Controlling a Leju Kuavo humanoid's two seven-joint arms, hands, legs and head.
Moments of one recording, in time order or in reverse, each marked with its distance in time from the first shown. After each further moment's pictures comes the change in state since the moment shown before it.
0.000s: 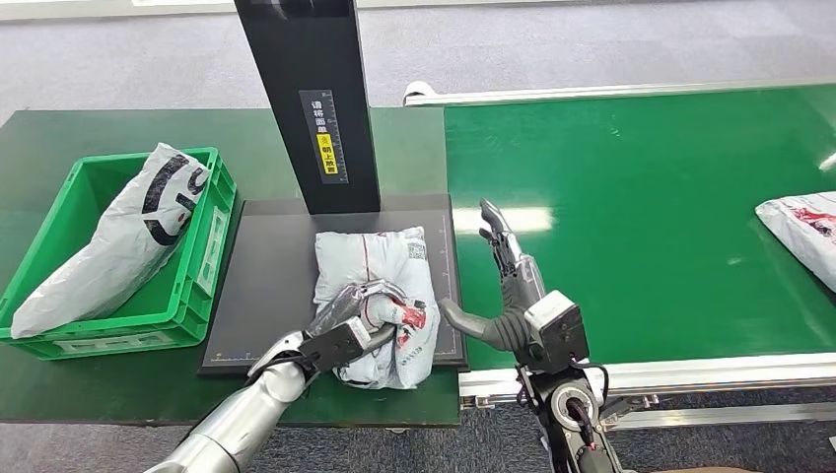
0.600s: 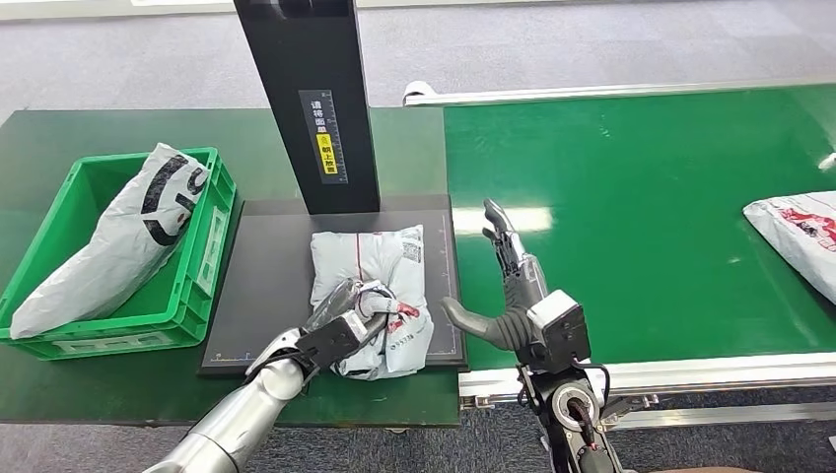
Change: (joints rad) left arm 0.008 0.006 0.005 -0.040 0.057 0.048 0.005; right arm 0.001 0.000 -0.005 0.002 -0.006 -0.012 0.000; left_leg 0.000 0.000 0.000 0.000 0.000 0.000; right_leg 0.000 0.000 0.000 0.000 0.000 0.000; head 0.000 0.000
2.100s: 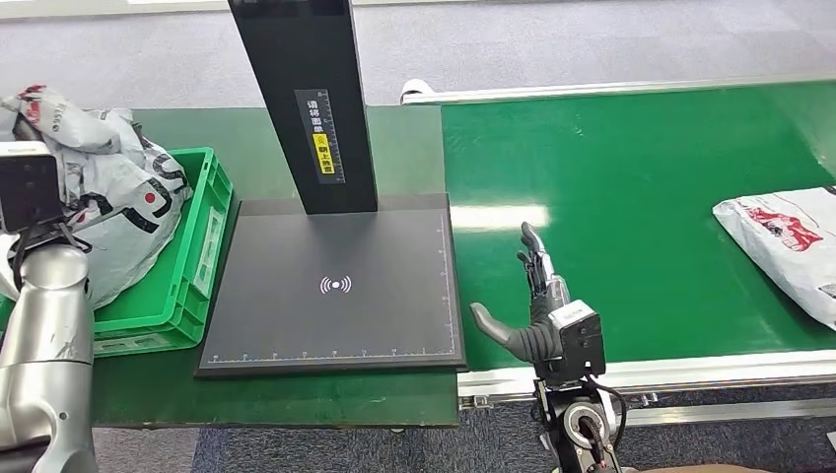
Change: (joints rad) left arm -0.214 0.301 0.642 -0.269 -0.068 0.577 0.126; right arm 0.075 0.007 -0.087 0.037 0.008 -0.088 0.011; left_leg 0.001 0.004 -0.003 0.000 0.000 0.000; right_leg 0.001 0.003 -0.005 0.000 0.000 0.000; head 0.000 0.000
